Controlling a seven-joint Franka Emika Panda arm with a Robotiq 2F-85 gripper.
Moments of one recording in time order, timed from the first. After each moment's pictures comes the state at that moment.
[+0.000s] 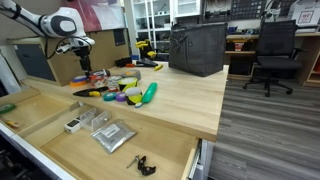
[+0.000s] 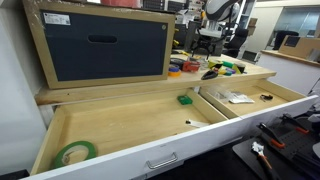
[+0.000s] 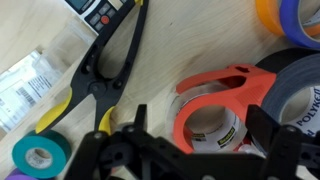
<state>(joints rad) 0.15 0.49 -0.02 -1.66 0.04 2.19 0.87</state>
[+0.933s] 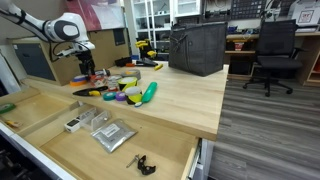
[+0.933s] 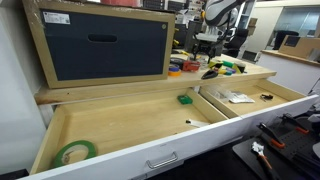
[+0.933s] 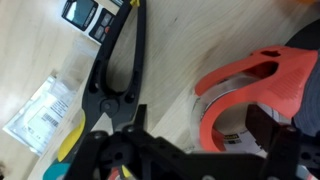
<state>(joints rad) 0.17 0.52 -0.06 -1.66 0.03 2.18 1.09</state>
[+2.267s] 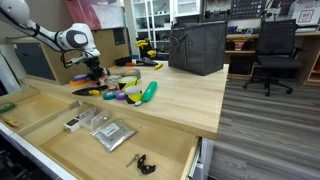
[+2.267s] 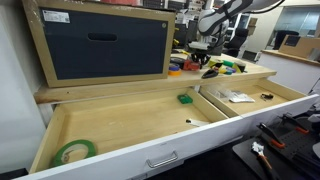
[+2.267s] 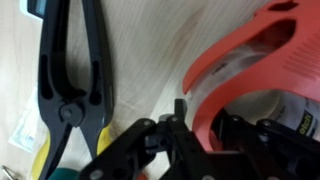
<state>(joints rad) 0.18 0.69 -0.09 -1.50 -0.05 2.16 1.30</state>
